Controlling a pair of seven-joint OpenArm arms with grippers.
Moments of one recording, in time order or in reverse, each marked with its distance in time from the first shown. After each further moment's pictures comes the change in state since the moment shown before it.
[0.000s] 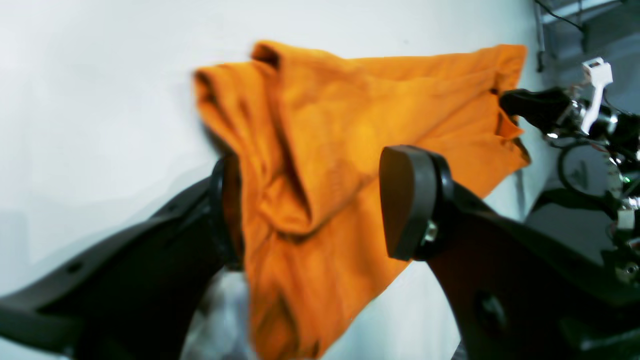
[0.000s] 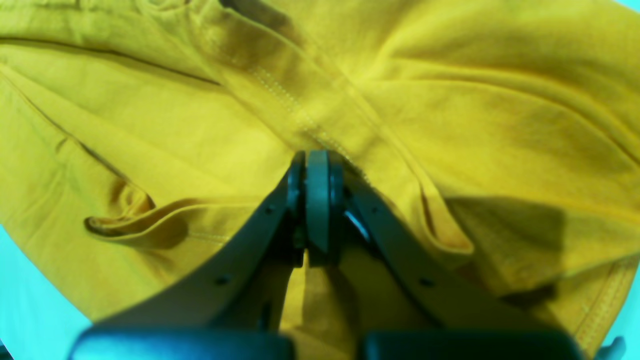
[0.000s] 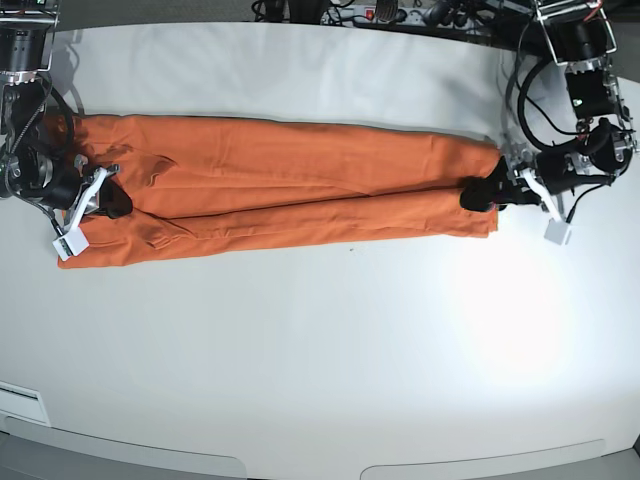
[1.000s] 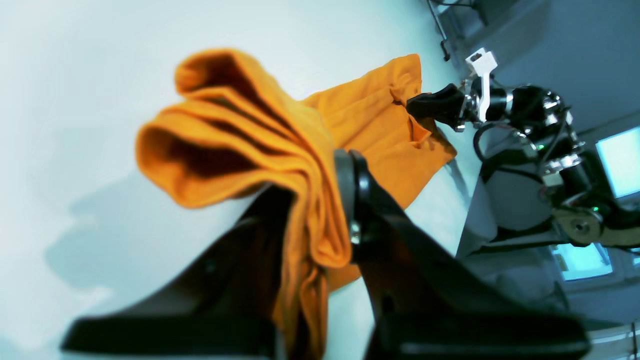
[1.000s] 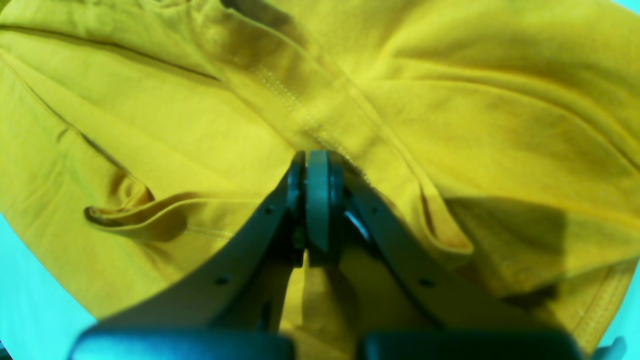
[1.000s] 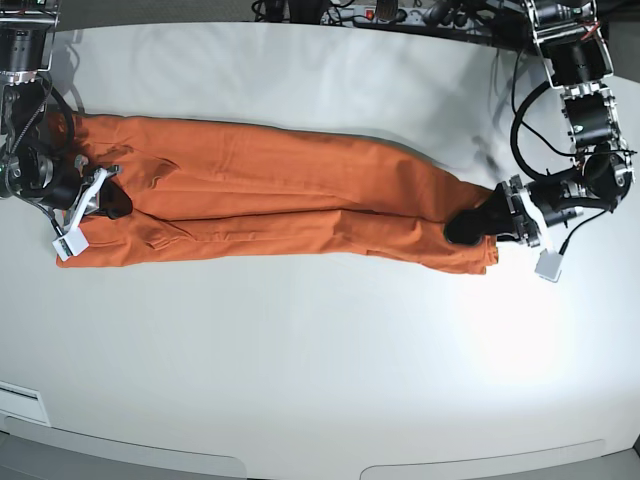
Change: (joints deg) left arm -6.8 1.0 1.9 4.4 -13.9 -6.3 5.3; right arm 0.0 0.0 0.0 0.0 0.2 0.0 0.0
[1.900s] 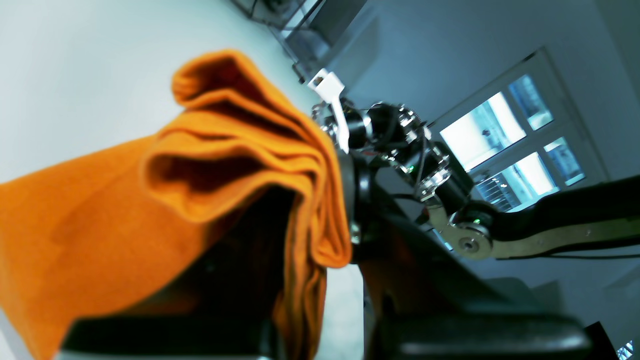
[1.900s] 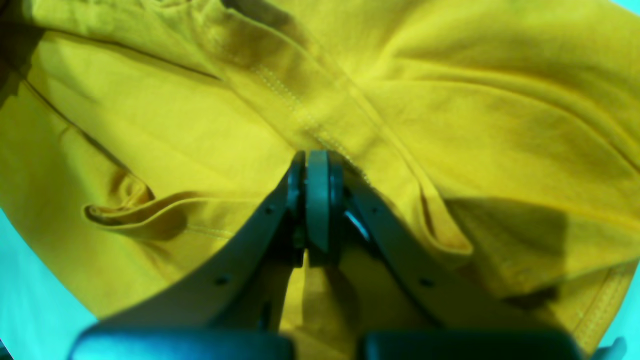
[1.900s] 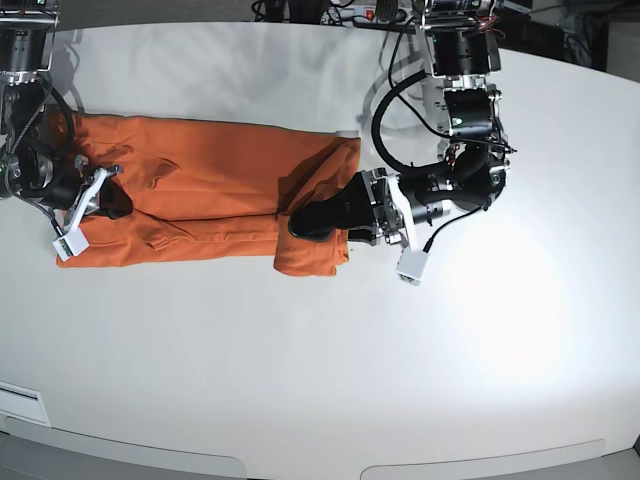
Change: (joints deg) left arm 0.0 25.2 9.7 2.1 -0.2 -4.5 0.0; right arm 0.0 0.0 0.0 0.0 0.0 0.0 -0.1
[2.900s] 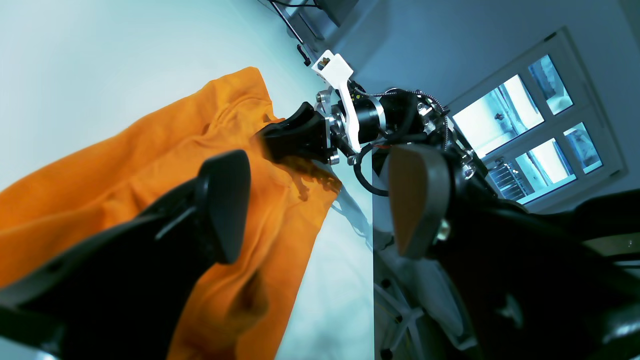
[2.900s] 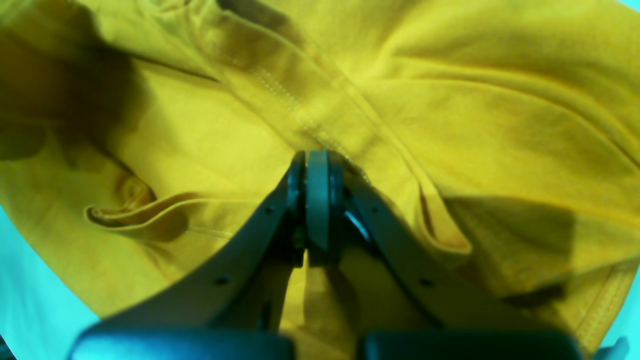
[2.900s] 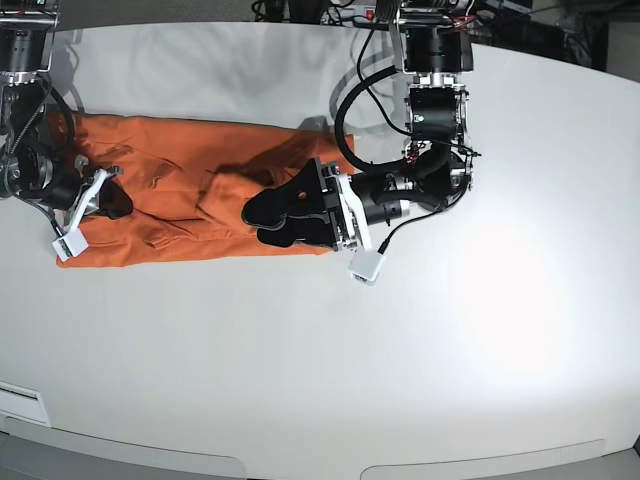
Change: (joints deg) left arm 0.2 4.6 4.7 -0.4 11.3 0.0 -6.5; right arm 0.1 0.0 0.0 0.0 1.1 0.0 -0.8
